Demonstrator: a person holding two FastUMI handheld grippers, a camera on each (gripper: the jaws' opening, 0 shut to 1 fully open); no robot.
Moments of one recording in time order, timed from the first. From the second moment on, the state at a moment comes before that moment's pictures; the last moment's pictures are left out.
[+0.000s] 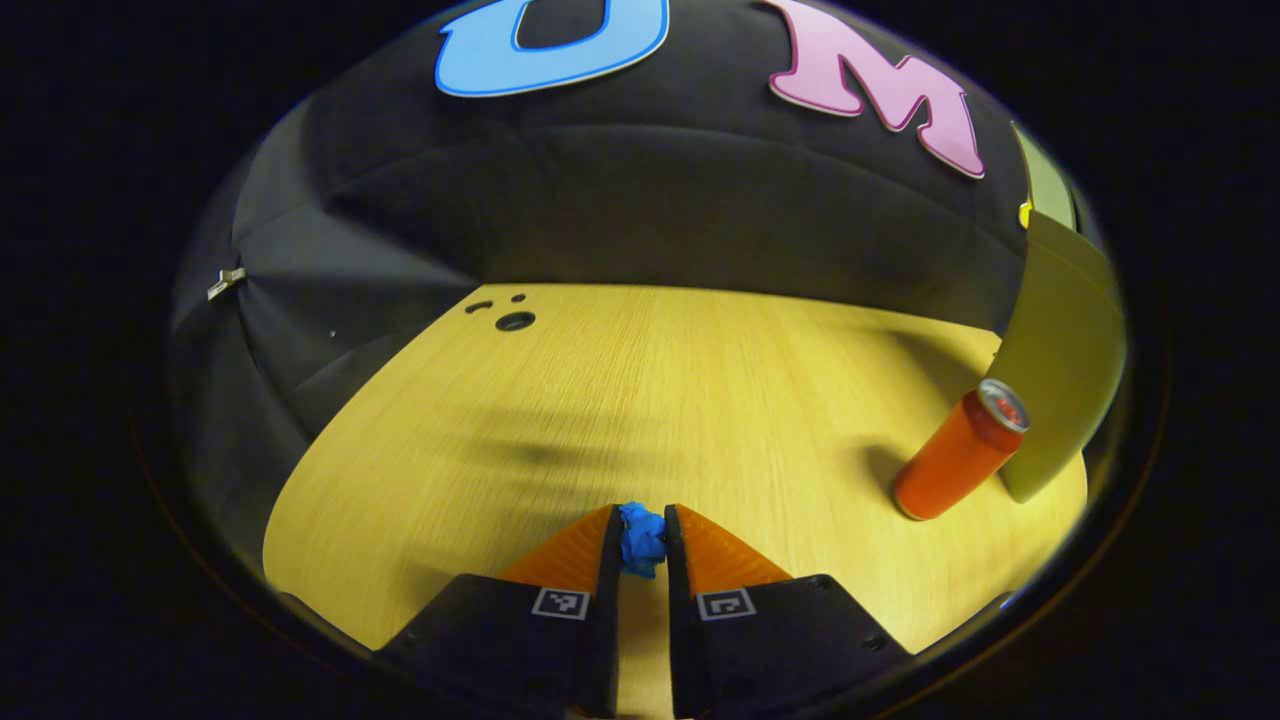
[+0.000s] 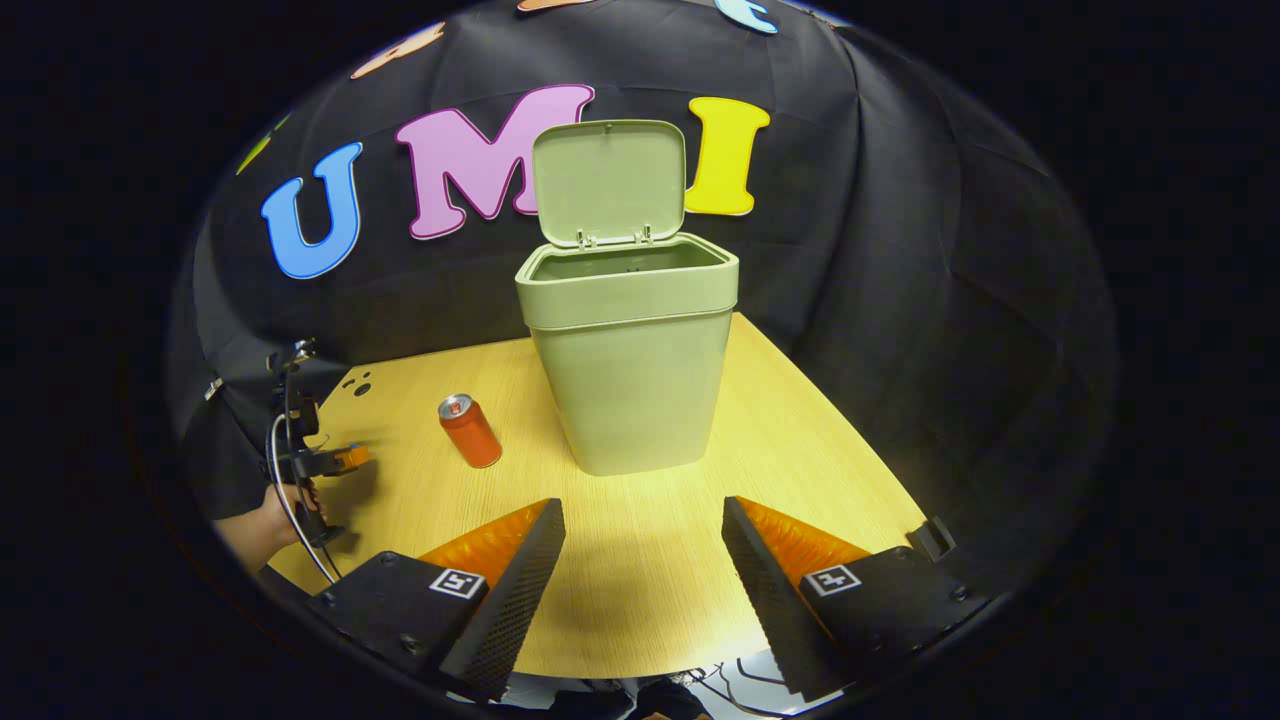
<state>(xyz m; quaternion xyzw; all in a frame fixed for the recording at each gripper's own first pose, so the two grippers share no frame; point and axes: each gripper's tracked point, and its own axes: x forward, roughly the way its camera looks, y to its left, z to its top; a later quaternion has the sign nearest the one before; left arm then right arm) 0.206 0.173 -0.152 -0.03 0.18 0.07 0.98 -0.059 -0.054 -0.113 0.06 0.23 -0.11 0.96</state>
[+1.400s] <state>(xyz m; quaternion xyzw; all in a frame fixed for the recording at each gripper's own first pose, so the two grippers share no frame) 0.167 -0.233 0.092 0.06 0.02 -0.26 0.96 -0.034 -0.149 -0.132 0.11 0.22 -0.11 0.96</state>
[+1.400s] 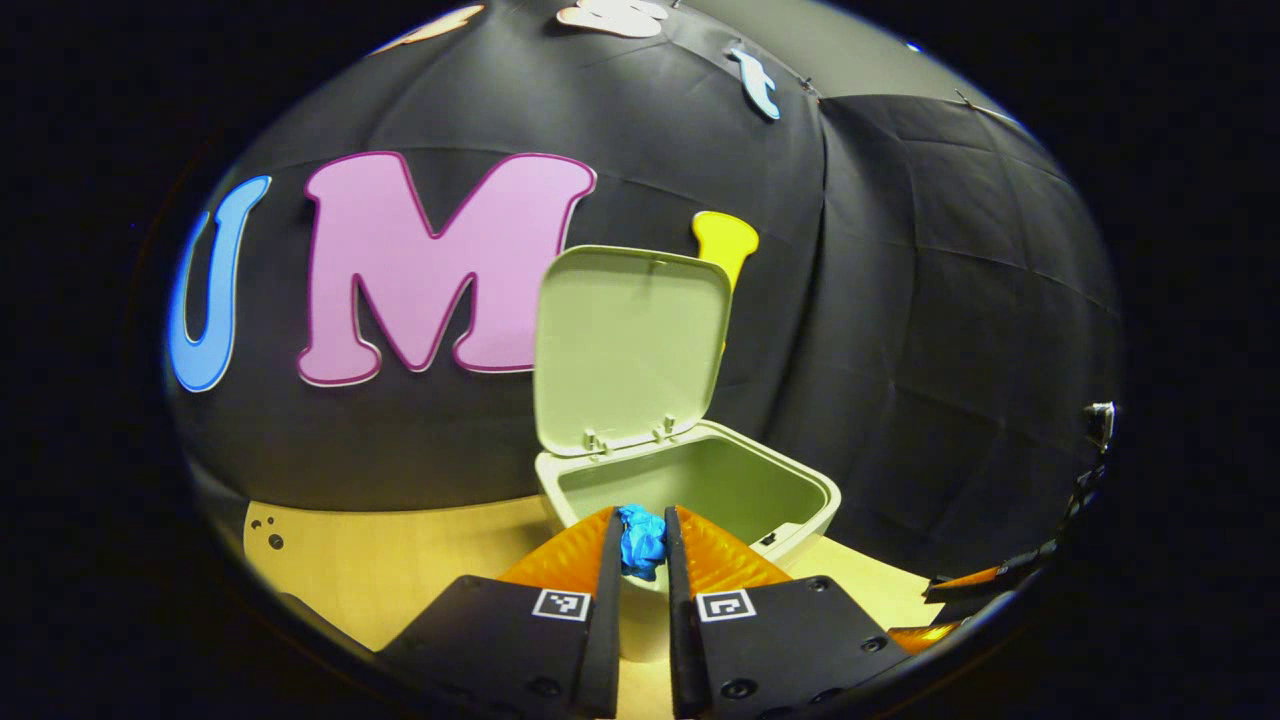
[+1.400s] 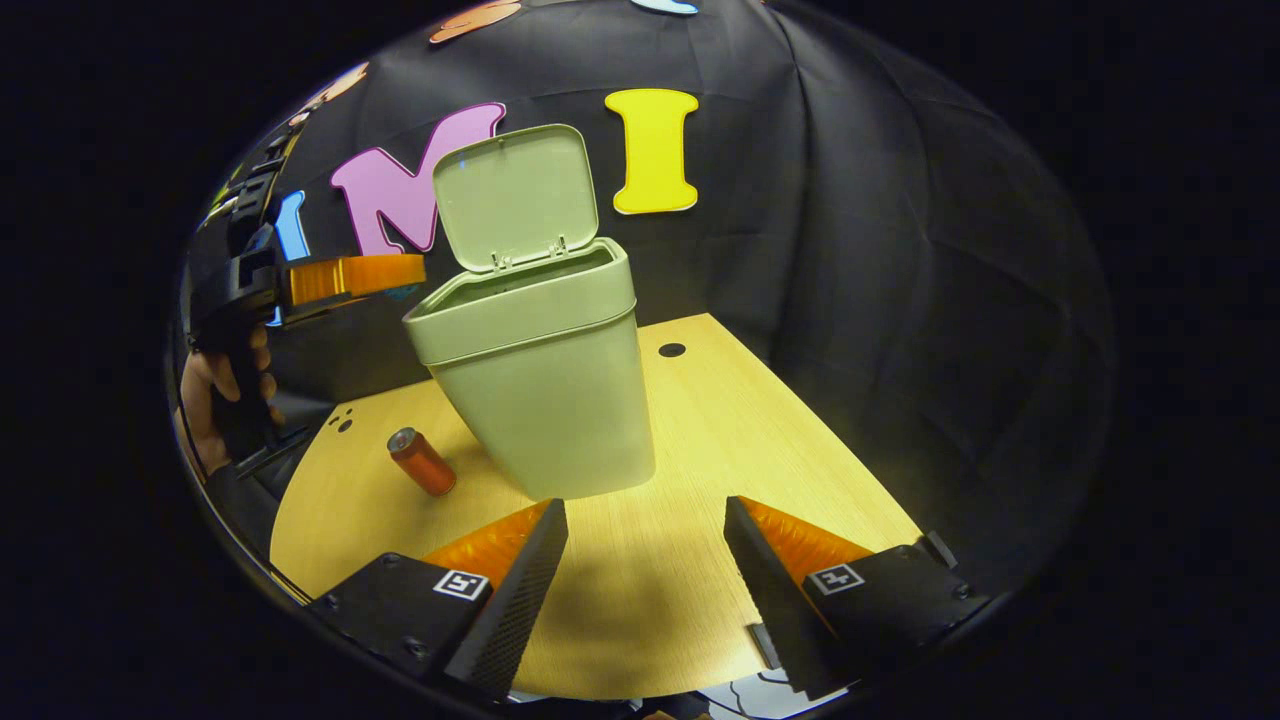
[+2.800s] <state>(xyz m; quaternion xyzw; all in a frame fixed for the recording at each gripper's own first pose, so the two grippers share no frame) 0.106 -0.048 0.067 0.02 -0.01 -0.11 0.99 -0.016 -0.086 -0.134 0.03 0.23 -0.04 0.97</state>
